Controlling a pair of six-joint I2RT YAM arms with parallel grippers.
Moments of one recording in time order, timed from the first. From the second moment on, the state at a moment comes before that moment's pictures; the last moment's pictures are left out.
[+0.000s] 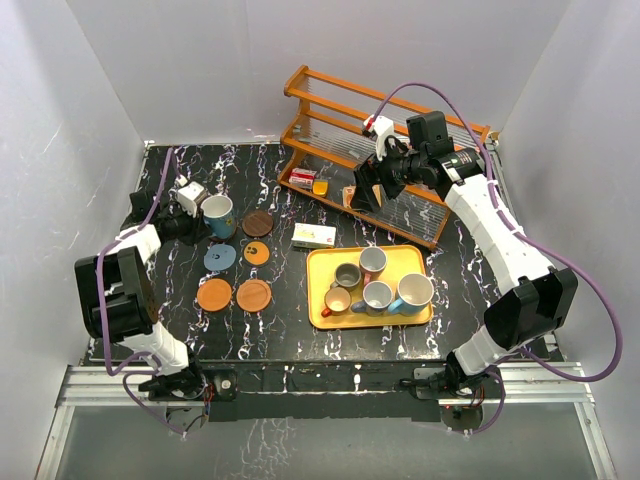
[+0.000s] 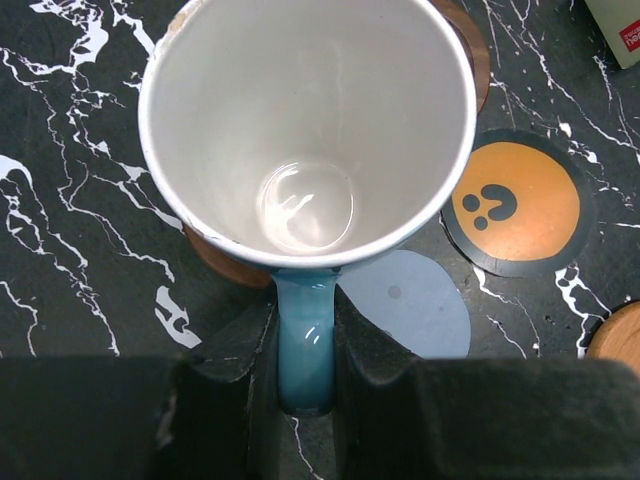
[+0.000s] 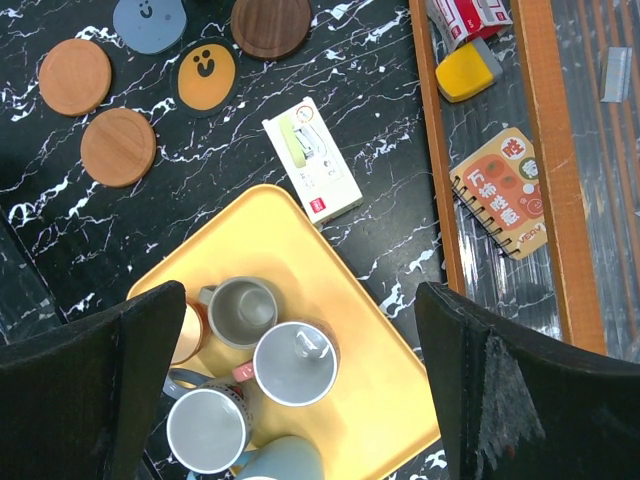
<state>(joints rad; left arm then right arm) 0.26 1.63 0.91 -0.18 0.75 0.61 0.33 1.56 1.65 -0.81 -0.56 -0.29</state>
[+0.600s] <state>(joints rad) 0.29 1.65 0.93 -0.18 0.76 0.63 0.33 1.56 1.65 -0.81 -0.58 -0.29</state>
